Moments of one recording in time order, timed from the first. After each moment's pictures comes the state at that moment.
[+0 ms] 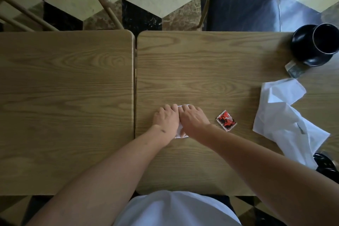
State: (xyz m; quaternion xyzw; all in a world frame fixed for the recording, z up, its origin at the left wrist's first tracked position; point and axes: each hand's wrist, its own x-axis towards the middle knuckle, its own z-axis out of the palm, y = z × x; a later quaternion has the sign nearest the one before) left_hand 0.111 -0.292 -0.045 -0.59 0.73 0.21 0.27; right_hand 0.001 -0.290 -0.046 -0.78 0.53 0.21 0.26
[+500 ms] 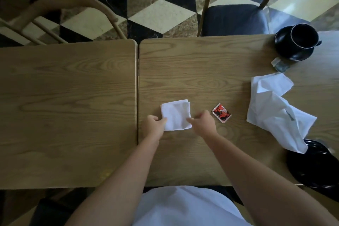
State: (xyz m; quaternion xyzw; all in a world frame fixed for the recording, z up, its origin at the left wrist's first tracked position) left_hand 0.154 -0.237 -0.041 -0.82 0.29 0.48 -0.12; right_hand -0.025 -0.234 -0.035 -0.34 0.80 -0.08 0.48
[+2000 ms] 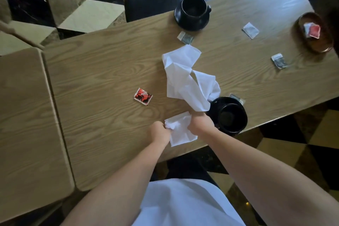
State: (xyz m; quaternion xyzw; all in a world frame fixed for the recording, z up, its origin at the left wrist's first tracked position) left_hand -0.102 -0.123 -0.037 -0.71 0.51 0.49 0.06; right_hand -0.260 -0.099 -0.031 -0.44 0.80 0.14 0.39
